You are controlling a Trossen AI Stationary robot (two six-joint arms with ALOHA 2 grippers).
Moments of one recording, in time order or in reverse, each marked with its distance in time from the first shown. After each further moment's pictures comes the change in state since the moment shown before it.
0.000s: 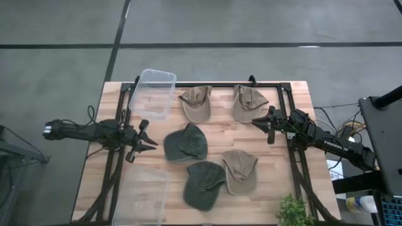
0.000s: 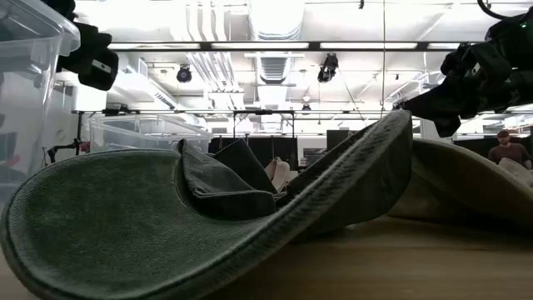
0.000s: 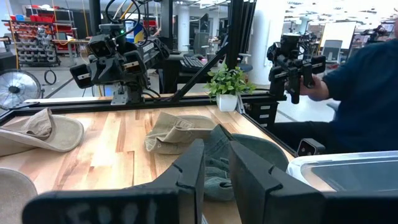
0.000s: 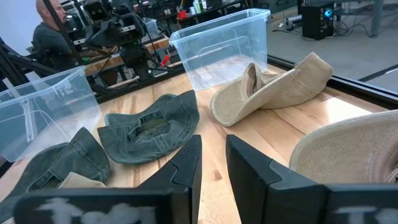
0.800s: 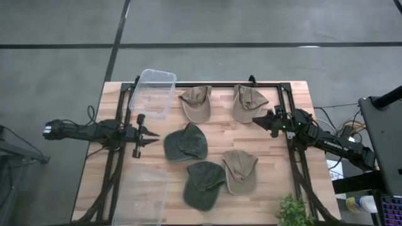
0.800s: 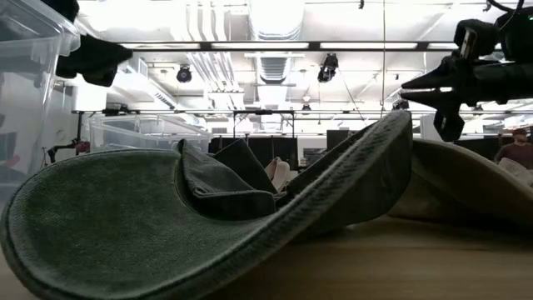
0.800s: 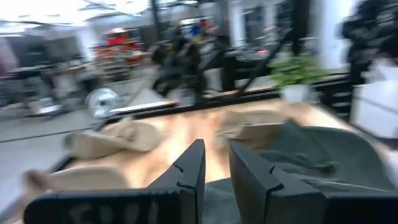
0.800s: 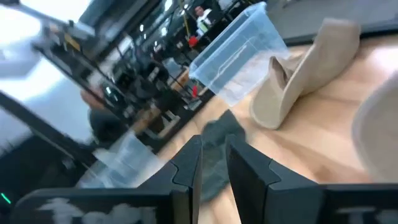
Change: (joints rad) left arm 0.001 0.000 0.000 0.002 -0.269 0.191; right arm 0.004 0.001 0.000 0.121 0.005 0.598
